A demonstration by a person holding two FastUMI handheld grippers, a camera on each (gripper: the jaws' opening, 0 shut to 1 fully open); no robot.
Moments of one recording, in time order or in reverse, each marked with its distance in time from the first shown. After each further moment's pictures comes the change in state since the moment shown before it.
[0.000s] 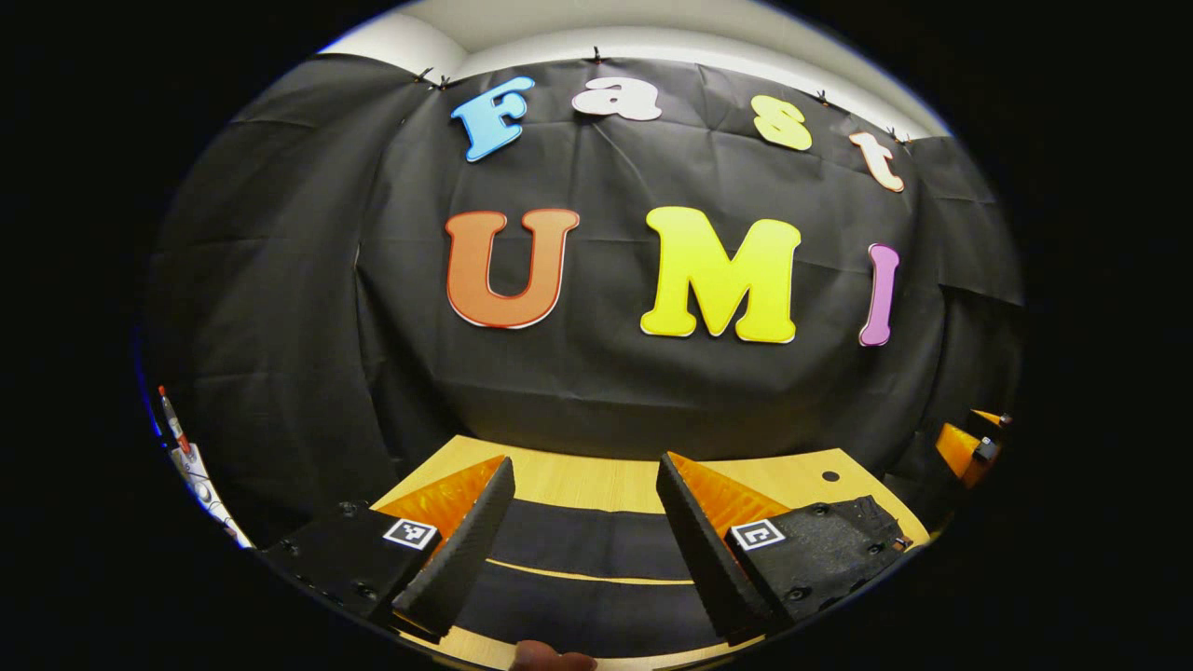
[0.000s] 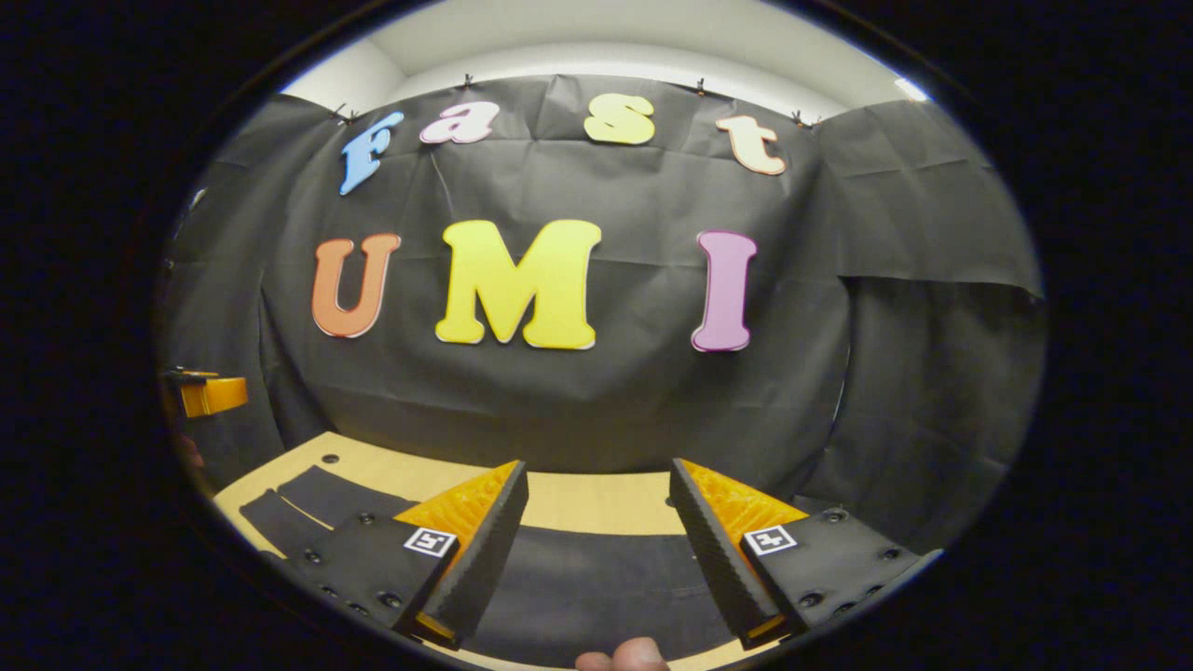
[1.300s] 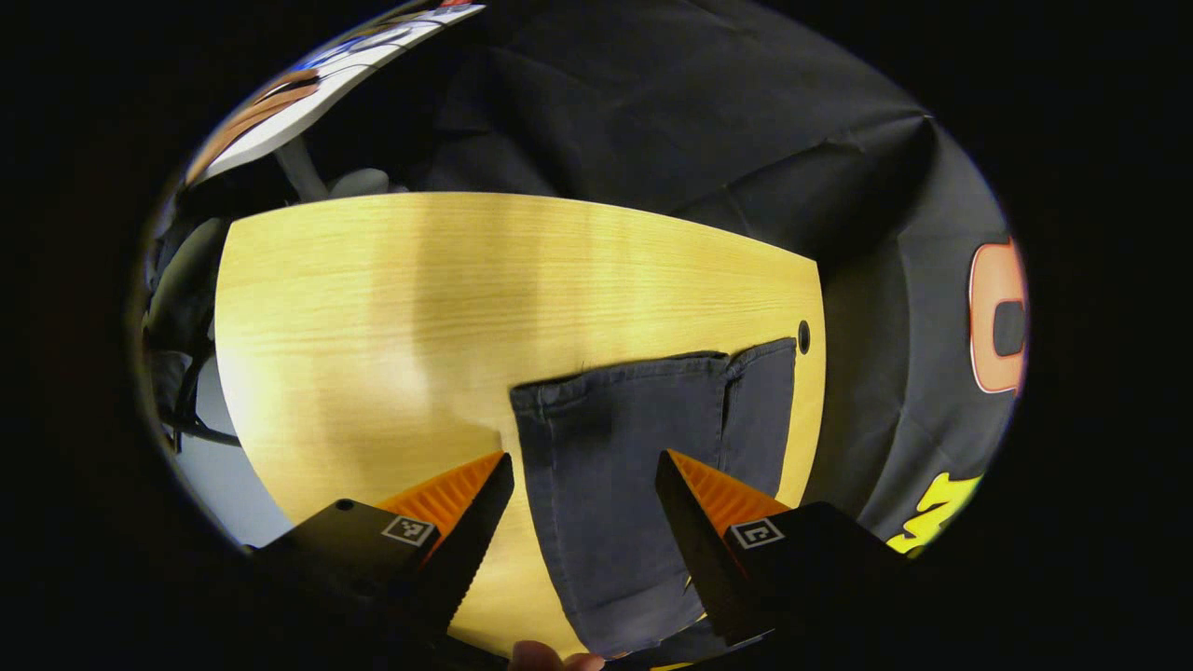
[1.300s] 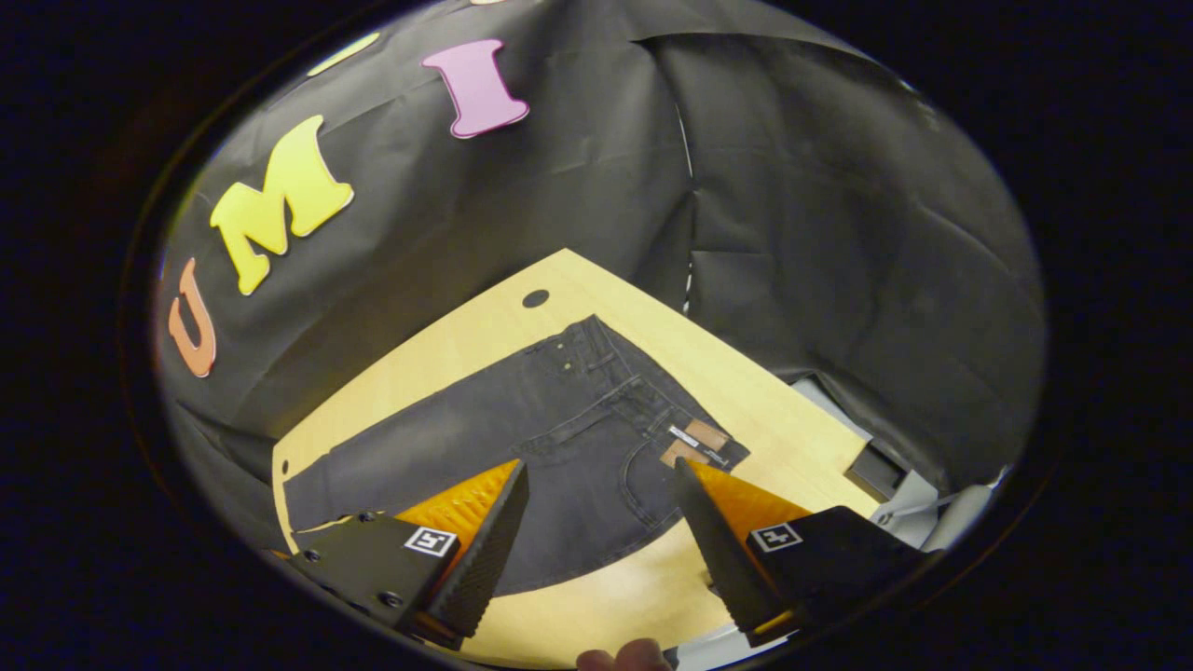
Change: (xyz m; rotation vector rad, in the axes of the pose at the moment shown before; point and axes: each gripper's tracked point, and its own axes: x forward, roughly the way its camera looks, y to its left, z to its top) left arm 0.018 0.243 -0.260 -1.200 0.754 0.545; right arm -0.018 -0.141 -0.189 0.502 0.632 -0.325
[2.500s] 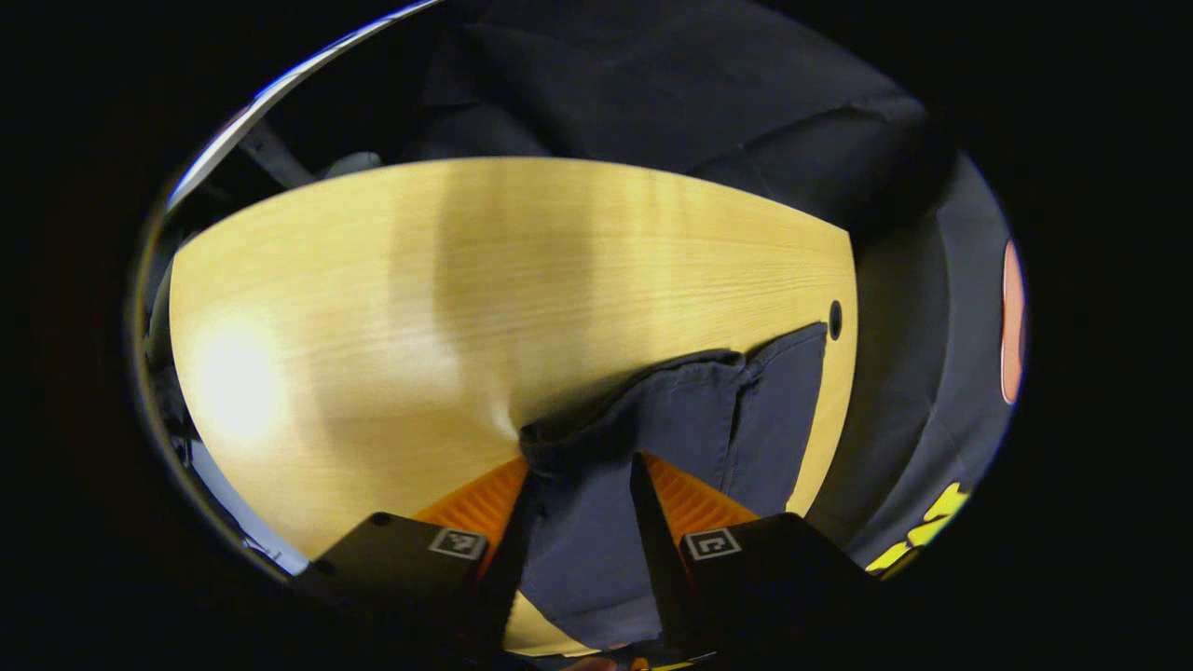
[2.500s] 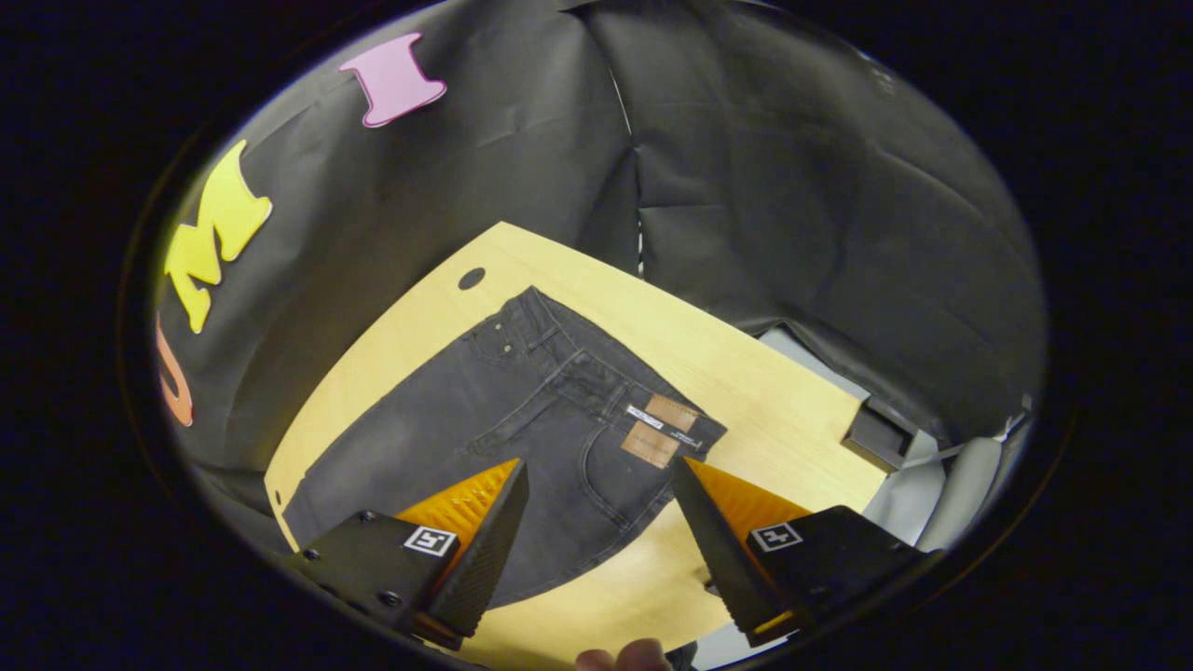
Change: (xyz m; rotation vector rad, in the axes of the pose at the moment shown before) left arm 0.042 -0.028 -0.004 -0.018 0.117 0.107; right arm 0.039 -0.031 -0.005 0.138 0.115 -0.118
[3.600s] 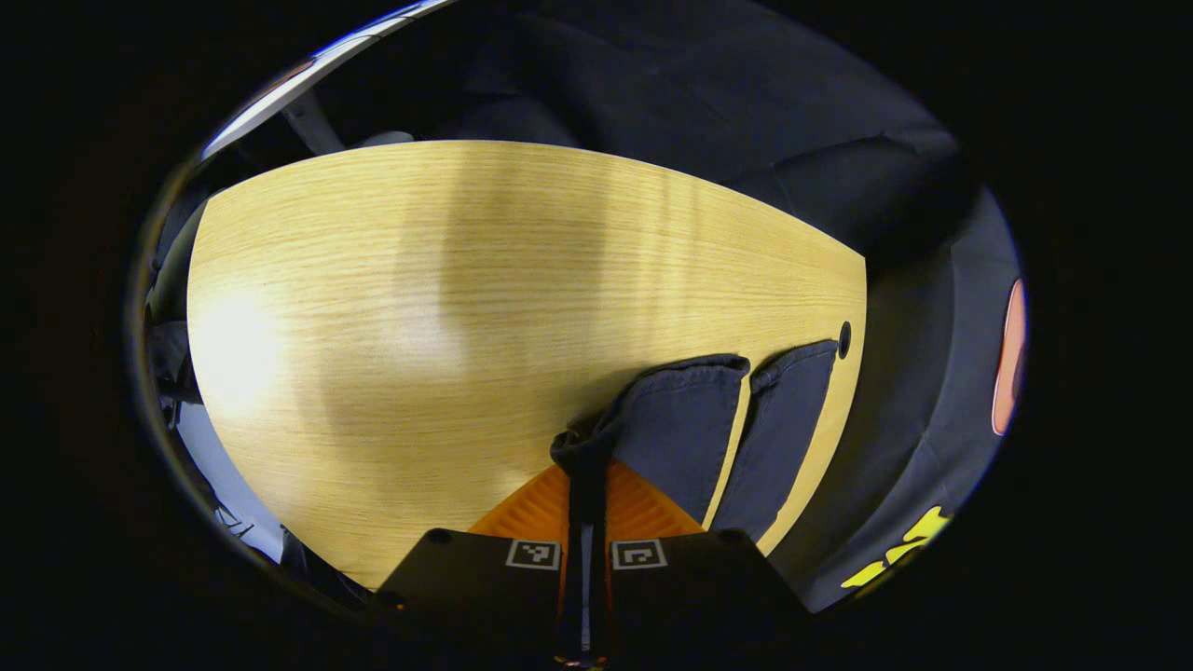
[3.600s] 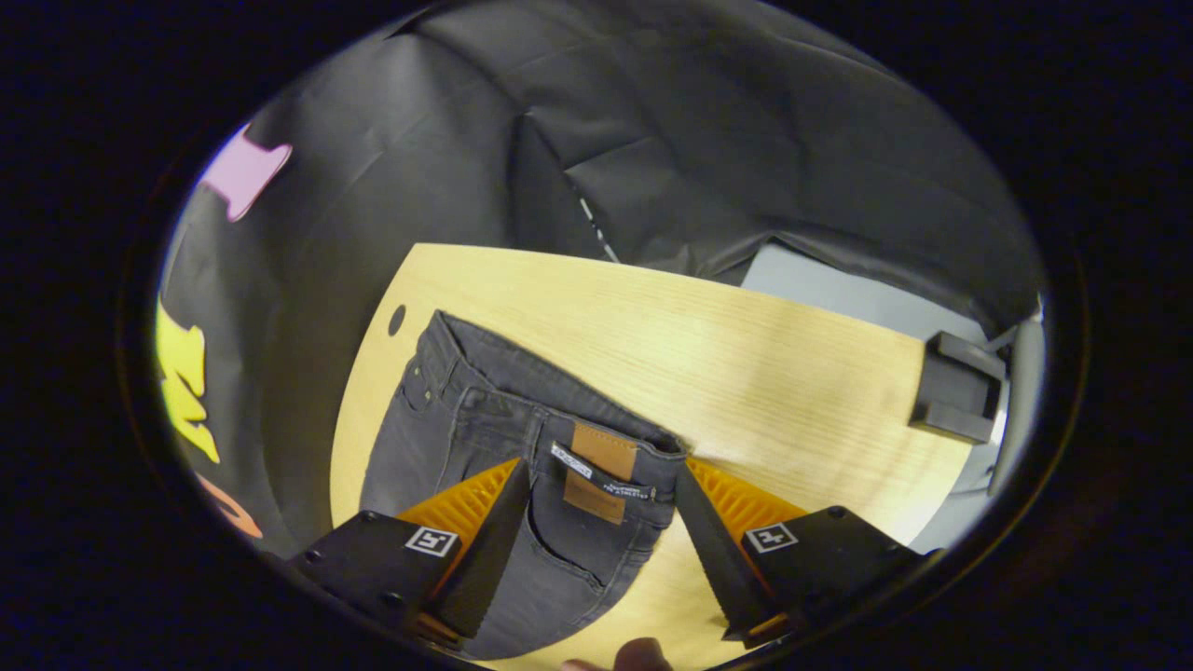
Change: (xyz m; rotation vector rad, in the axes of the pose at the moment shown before) left arm 0.003 -0.004 -0.011 -0.088 0.010 -0.035; right arm 0.091 -0.041 0.009 0.288 0.125 0.069
